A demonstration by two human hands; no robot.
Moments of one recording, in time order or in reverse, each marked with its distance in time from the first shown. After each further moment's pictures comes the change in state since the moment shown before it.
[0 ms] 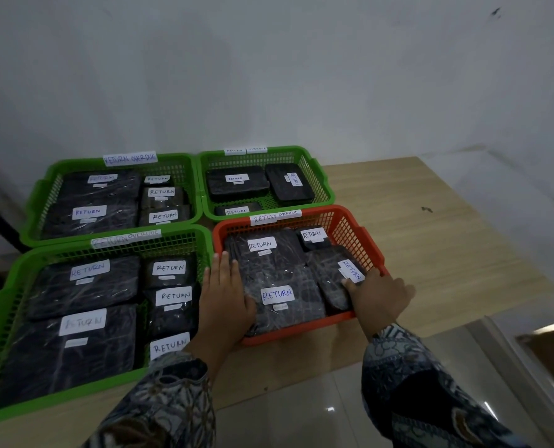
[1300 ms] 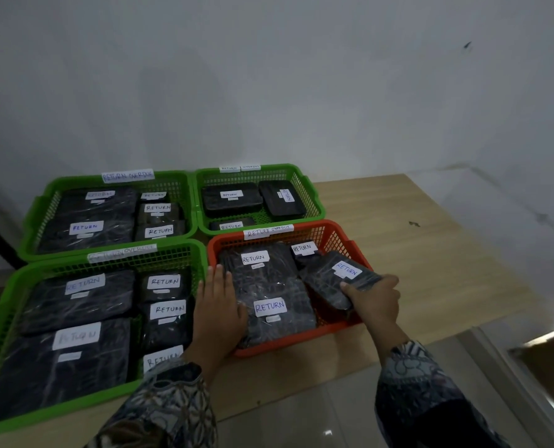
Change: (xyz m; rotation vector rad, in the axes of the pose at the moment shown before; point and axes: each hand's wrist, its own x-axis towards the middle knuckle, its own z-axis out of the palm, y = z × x) left_hand 0.001 0.002 -0.007 -0.032 -0.066 -0.027; right_hand 0.003 0.012 -0.031 0.886 -0.198 0.263
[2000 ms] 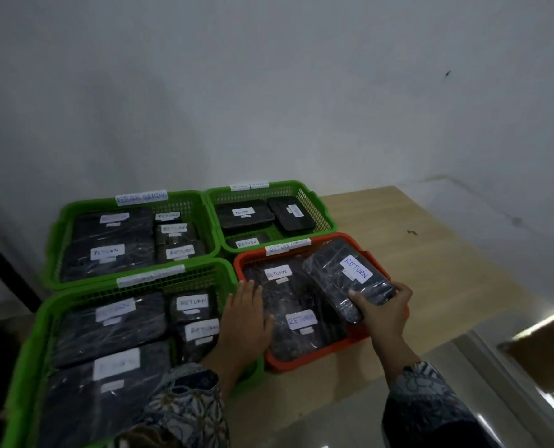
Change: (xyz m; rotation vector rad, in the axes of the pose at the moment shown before) left_hand 0.005 -0.036 -0.027 -0.149 -0.064 0.210; right_hand -0.057 -0.018 0.032 0.485 0.169 -0.133
